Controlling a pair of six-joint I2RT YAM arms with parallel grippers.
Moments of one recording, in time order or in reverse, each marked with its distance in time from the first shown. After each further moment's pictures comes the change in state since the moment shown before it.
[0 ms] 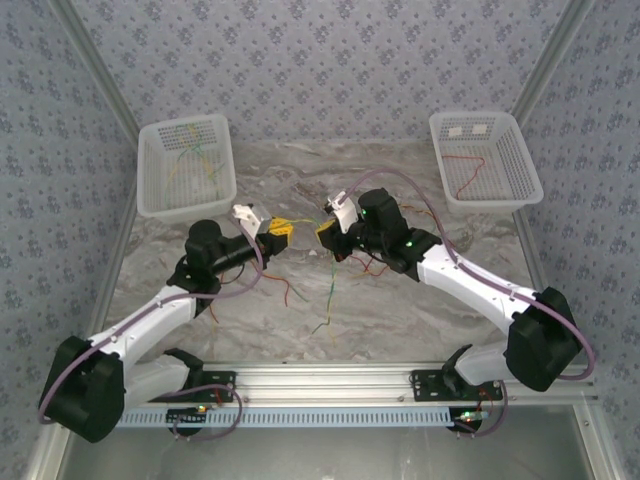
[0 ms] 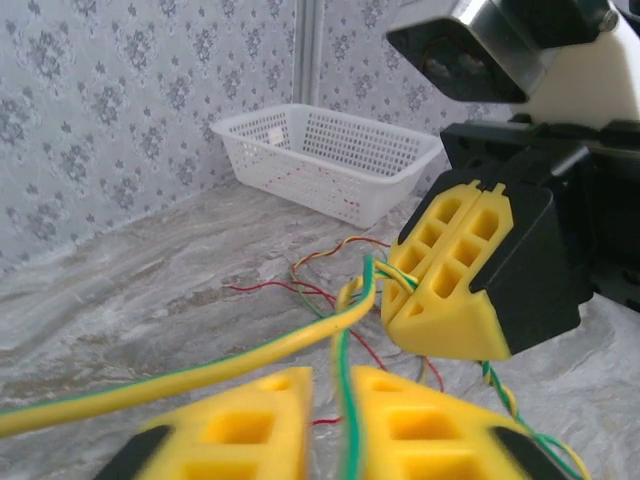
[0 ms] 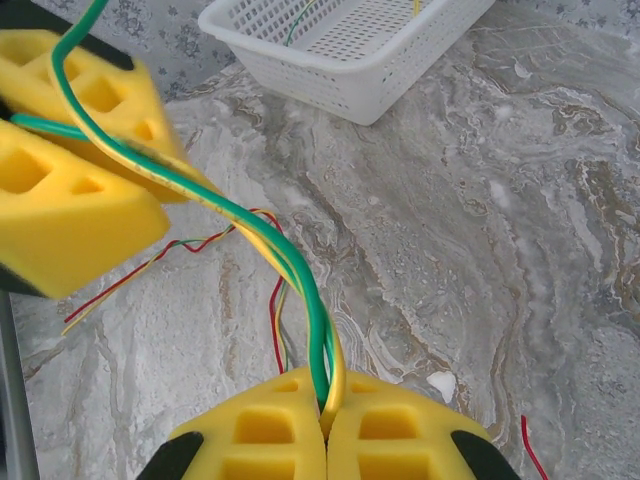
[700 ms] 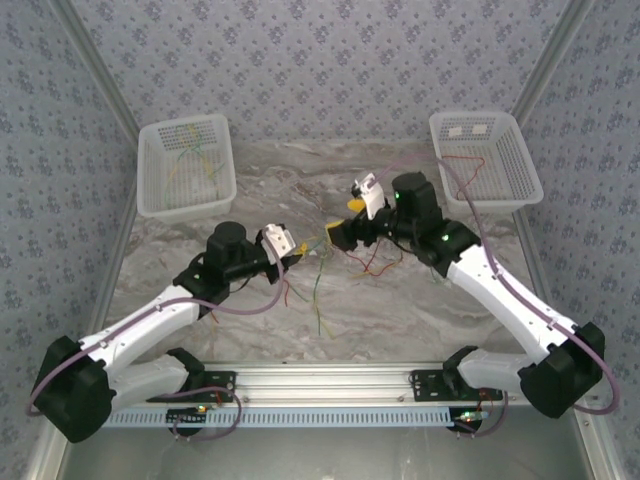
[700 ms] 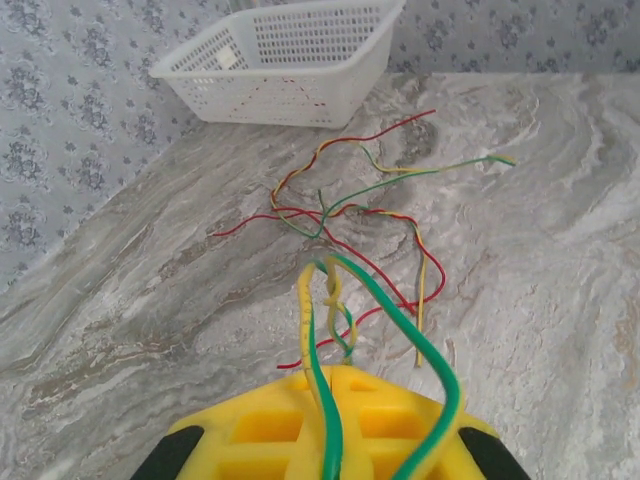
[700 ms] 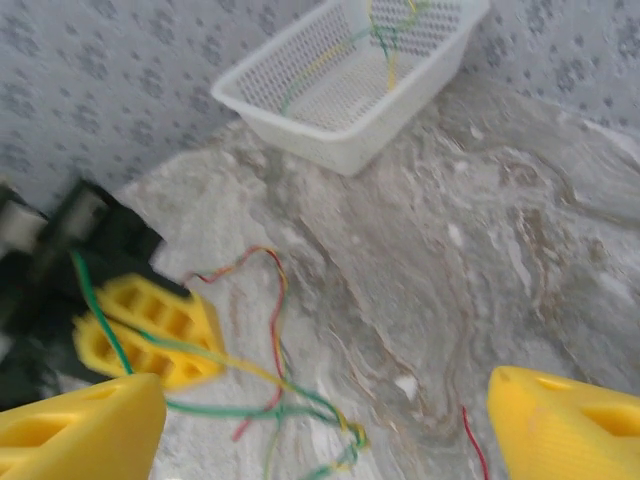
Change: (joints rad) left arm -0.192 -0.021 0.096 -0.372 -0.164 0.401; right arm -0.115 -0.130 0.165 -0.247 -0.109 -0.044
